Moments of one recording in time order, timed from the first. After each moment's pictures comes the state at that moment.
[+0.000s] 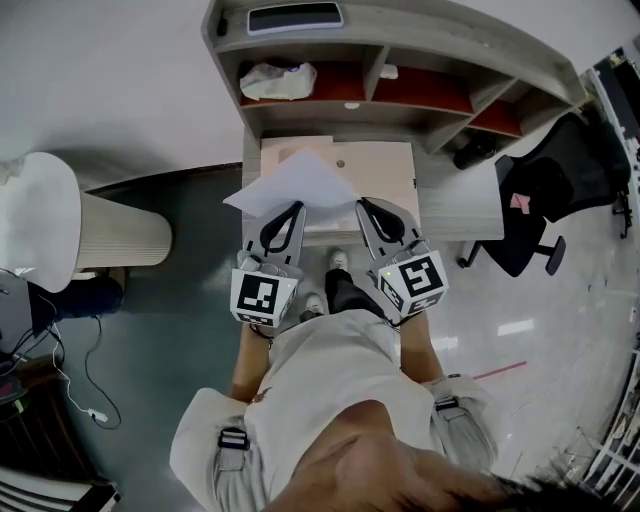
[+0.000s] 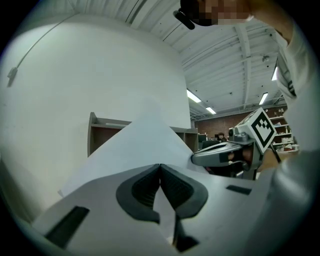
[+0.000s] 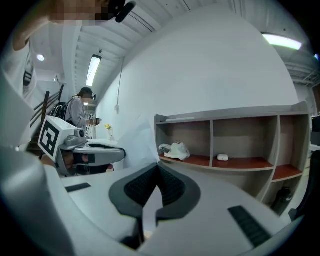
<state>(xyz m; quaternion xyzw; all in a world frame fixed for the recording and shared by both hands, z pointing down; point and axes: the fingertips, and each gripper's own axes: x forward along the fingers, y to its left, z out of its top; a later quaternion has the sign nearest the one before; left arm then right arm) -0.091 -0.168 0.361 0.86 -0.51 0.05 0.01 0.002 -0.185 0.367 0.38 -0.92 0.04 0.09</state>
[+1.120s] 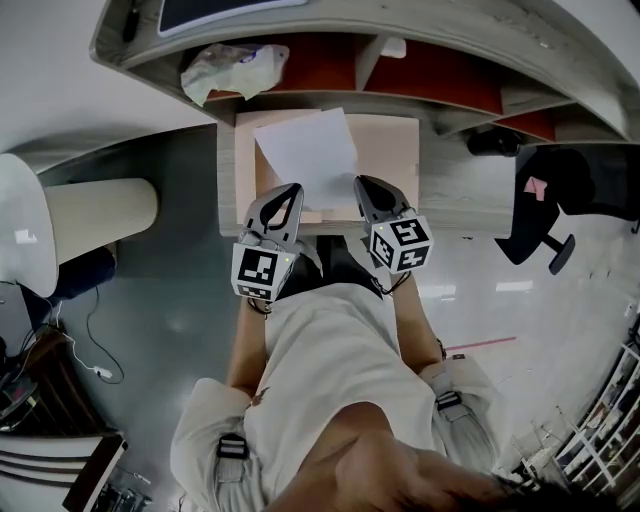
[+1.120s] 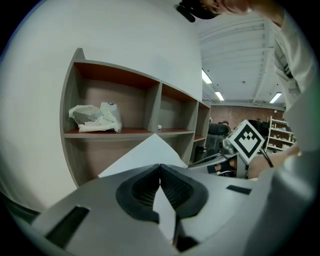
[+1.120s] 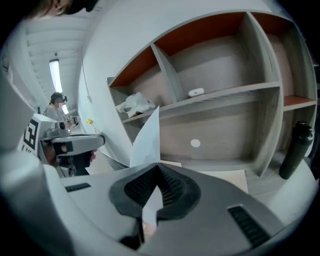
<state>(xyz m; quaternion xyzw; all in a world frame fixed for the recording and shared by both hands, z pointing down) -0.049 -0.292 0.497 0.85 -0.50 0.13 0.12 0.057 -0.323 0.561 0.38 -0.88 0.25 0.16</state>
